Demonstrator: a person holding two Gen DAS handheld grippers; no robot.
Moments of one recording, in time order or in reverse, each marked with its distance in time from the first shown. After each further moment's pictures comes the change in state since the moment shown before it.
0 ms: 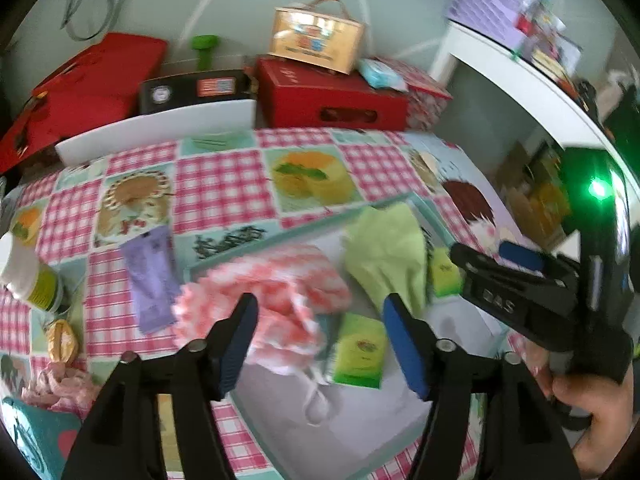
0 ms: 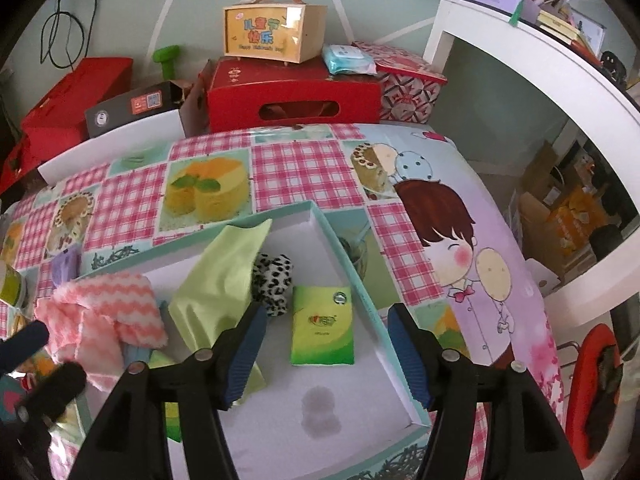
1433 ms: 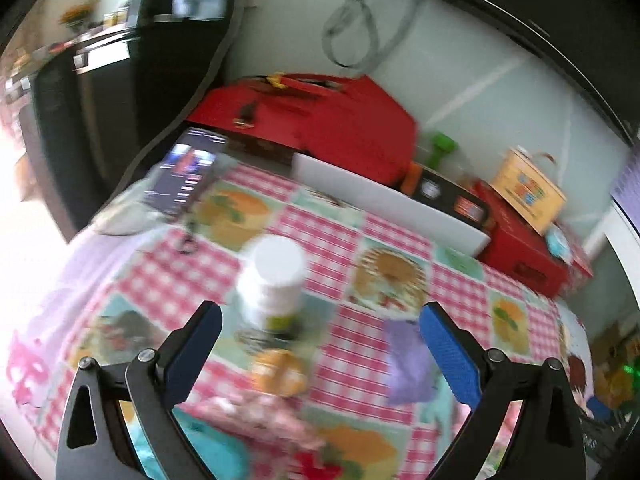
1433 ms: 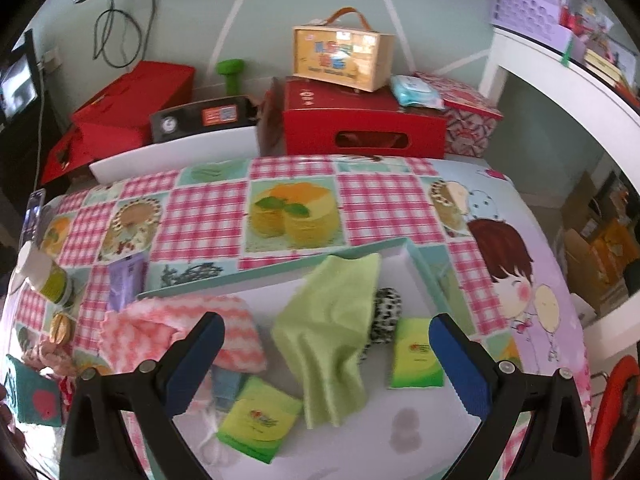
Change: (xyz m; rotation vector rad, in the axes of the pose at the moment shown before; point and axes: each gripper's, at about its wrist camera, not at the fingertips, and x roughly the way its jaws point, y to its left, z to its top) left arm -0.098 0.205 -0.027 -0.506 -0.315 0.413; right arm -0.018 0.073 0.007 -0.104 -0.080 0.158
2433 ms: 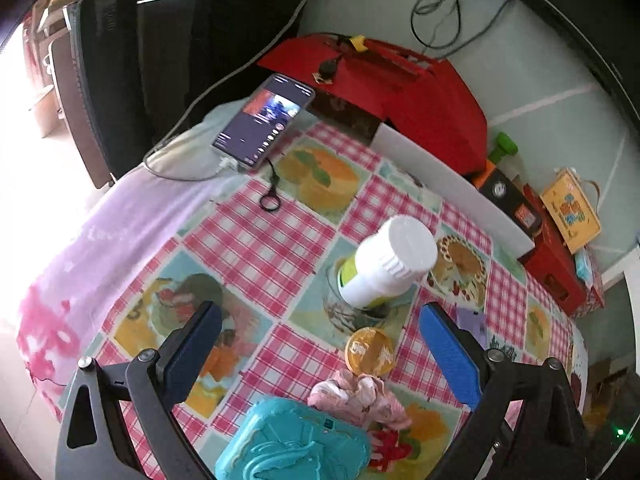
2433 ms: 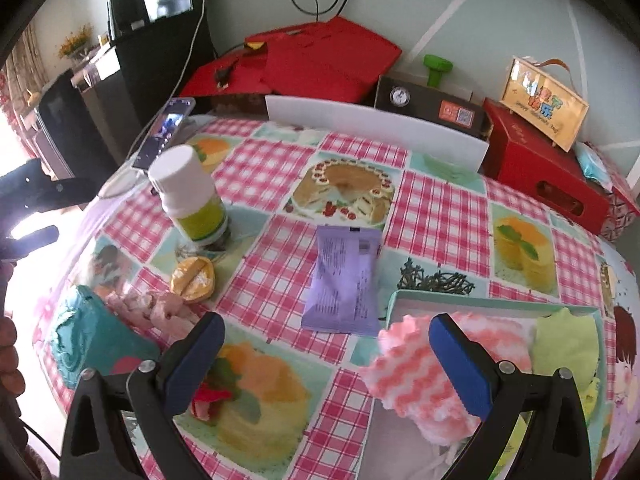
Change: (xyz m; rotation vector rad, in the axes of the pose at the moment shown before) left arm 0.020 0.082 -0.001 -0.132 0.178 0.044; right arm 0.009 0.180 -0.024 -0.330 0.014 0.294
